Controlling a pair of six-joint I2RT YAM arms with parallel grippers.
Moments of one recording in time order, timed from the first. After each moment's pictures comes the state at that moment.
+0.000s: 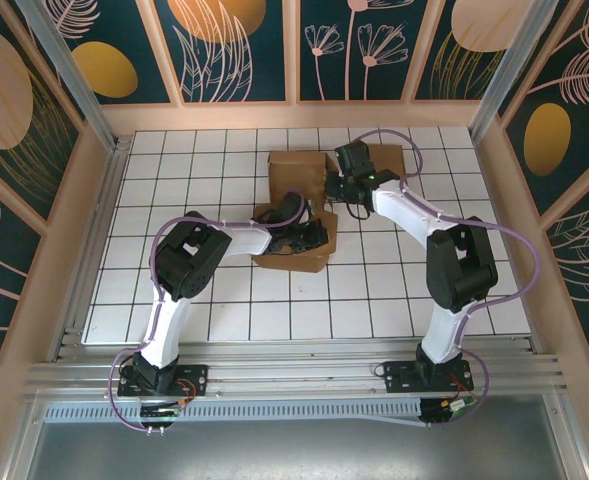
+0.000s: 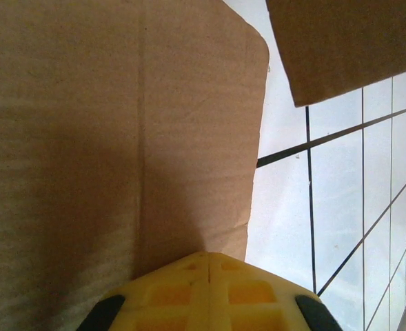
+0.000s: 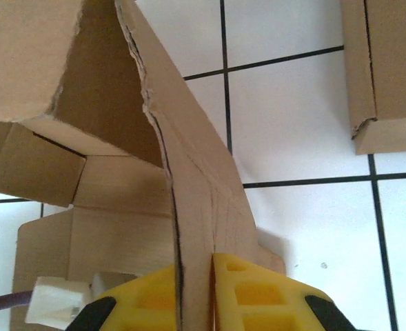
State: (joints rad) left arm -0.70 2.16 1.27 0.13 0.38 -0.89; right arm 0.47 1.82 1.41 -0.43 0.01 0.54
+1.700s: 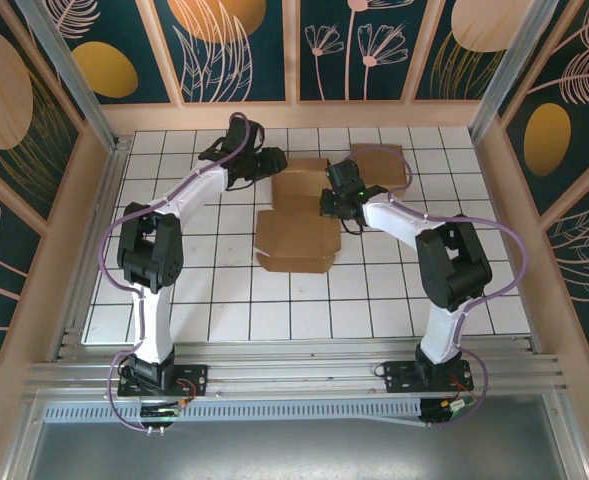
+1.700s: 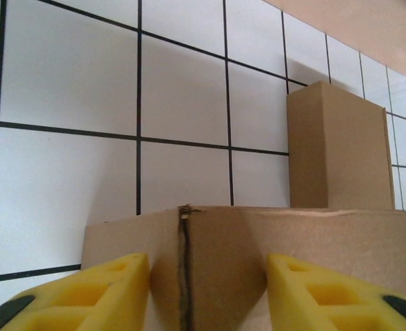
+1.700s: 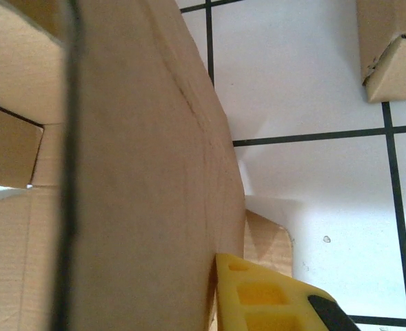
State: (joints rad) left arm -0.40 2.08 1.73 -0.40 0.24 -0.69; right arm 0.52 1.85 1.28 -0.33 0.09 0.52
